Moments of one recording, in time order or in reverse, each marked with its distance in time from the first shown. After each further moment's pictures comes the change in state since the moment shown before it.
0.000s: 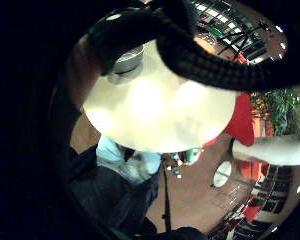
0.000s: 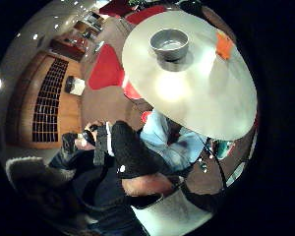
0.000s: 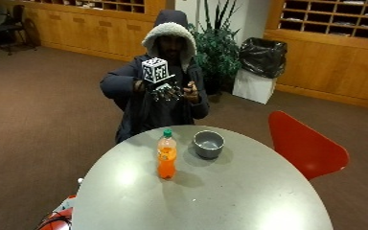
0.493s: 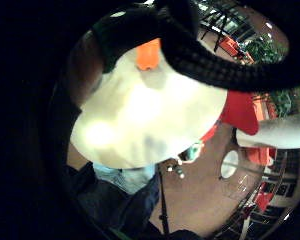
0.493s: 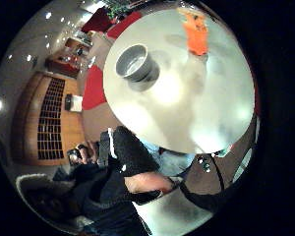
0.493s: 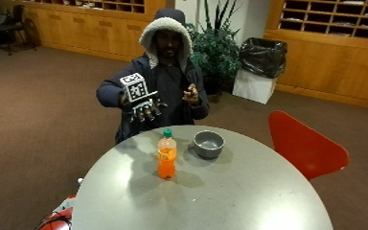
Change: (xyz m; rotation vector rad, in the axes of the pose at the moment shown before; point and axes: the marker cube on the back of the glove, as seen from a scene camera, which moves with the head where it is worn) arm 0.133 -0.042 0.019 0.003 -0.079 0.210
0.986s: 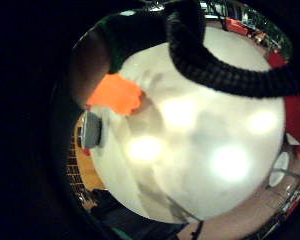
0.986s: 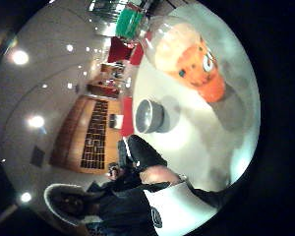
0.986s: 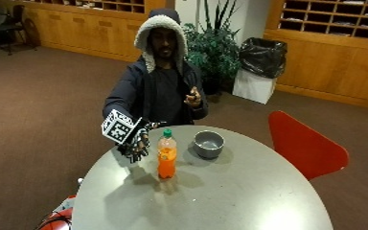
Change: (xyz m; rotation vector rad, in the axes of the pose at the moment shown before) arm 0.078 -0.133 0.058 0.135 -0.650 0.065
